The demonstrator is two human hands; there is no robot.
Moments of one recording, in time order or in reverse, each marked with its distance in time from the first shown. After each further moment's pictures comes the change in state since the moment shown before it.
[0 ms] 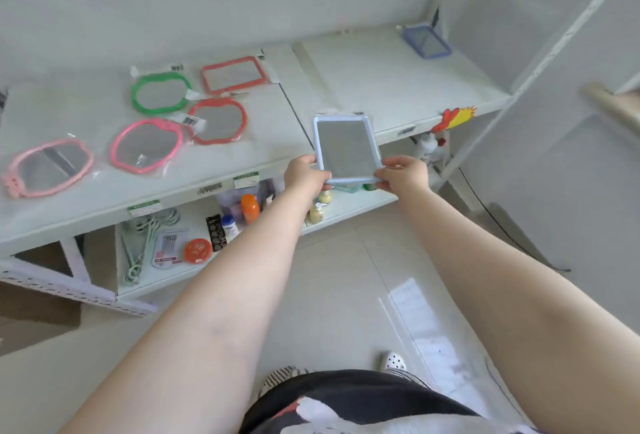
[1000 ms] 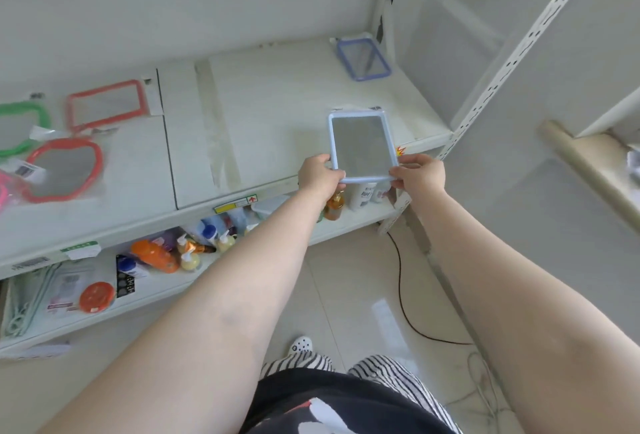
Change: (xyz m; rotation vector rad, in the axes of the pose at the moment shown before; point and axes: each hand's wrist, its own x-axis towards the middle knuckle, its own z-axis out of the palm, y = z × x) left_hand 0.128 0.100 0.337 0.029 -0.007 0.028; right_hand 0.272 -0.054 -0.233 -0.029 0.065 -0.019
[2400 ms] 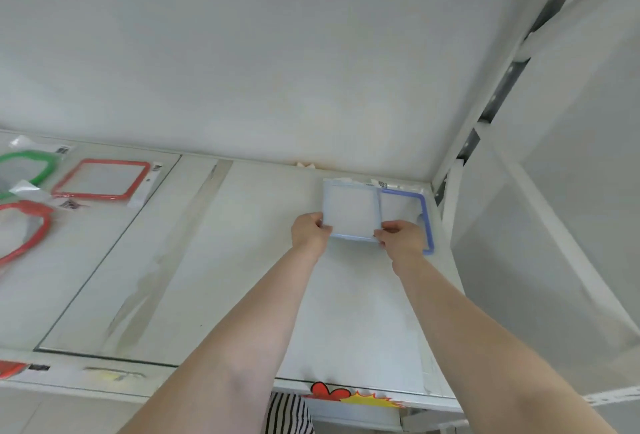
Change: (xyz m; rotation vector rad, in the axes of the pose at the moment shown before) left_hand 0.316 0.099 0.057 0.076 0.478 0.027; right_hand 0.370 -0.106 0.158 -0.225 -0.326 -0.215
